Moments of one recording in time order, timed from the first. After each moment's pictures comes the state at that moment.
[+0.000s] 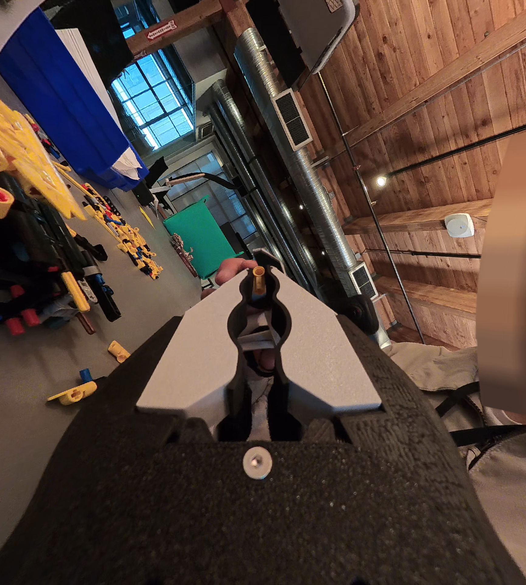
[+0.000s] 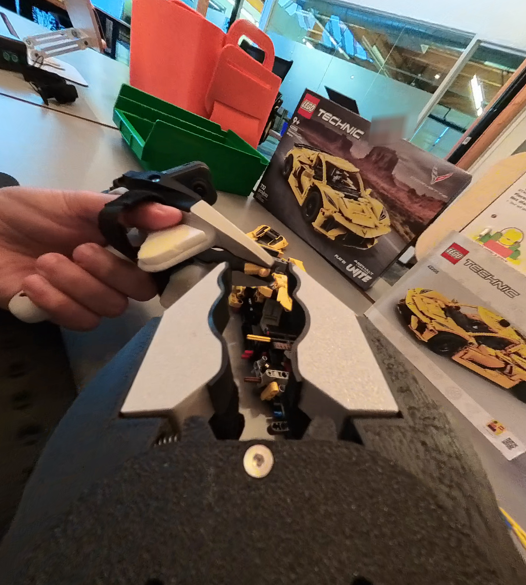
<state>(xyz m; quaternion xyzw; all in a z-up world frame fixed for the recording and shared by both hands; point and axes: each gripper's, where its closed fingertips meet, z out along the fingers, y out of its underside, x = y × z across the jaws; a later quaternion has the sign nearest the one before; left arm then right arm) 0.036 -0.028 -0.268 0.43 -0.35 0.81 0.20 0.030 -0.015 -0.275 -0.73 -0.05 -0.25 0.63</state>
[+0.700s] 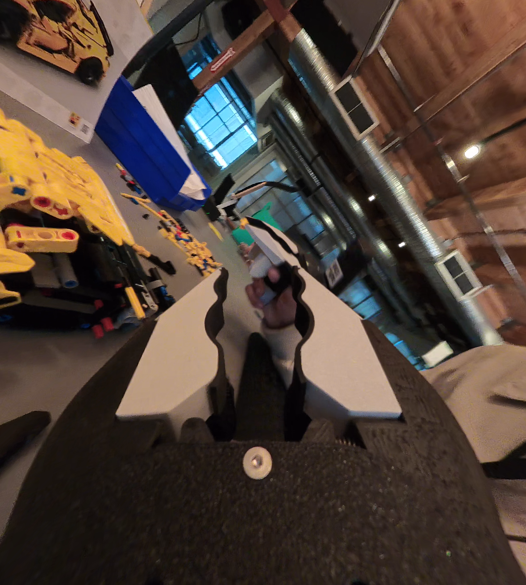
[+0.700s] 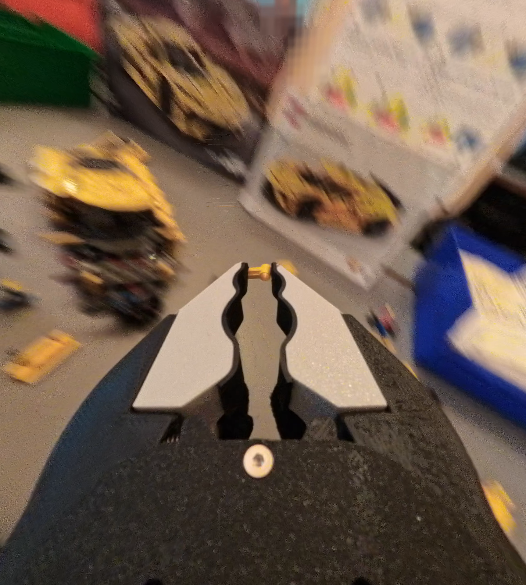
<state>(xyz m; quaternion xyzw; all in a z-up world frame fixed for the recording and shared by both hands) 0.046 -0.022 -0.283 0.47 -0.41 0.78 0.07 0.174 -0.155 -0.283 -0.77 0.14 -0.30 0.55</state>
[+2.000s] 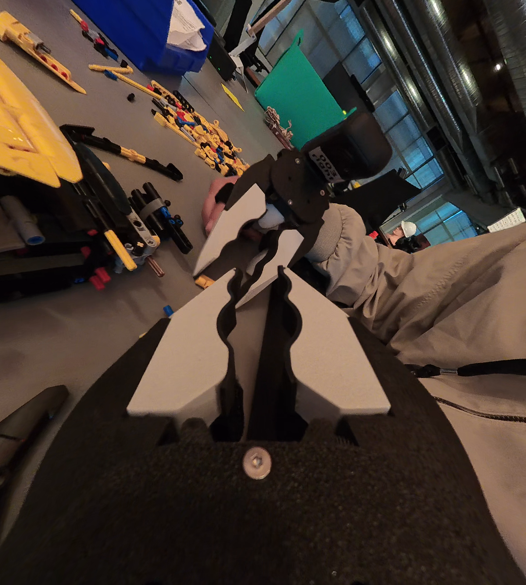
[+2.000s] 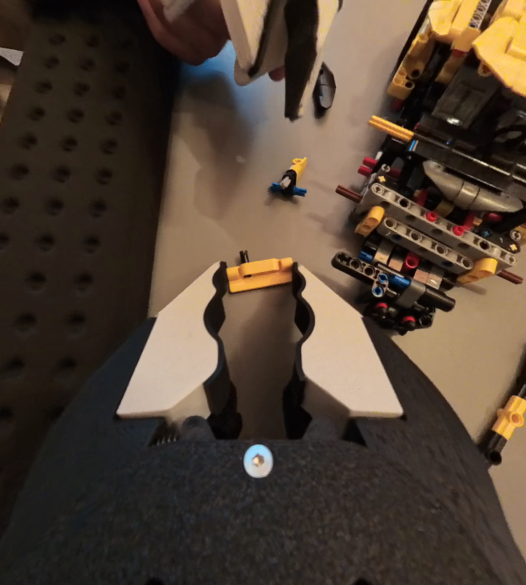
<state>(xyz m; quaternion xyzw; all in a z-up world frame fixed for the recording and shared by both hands) 0.024 -0.058 -0.326 0.44 -0.61 0.65 0.11 0.035 -0.090 -0.405 -0.89 -0.20 0.07 0.40</state>
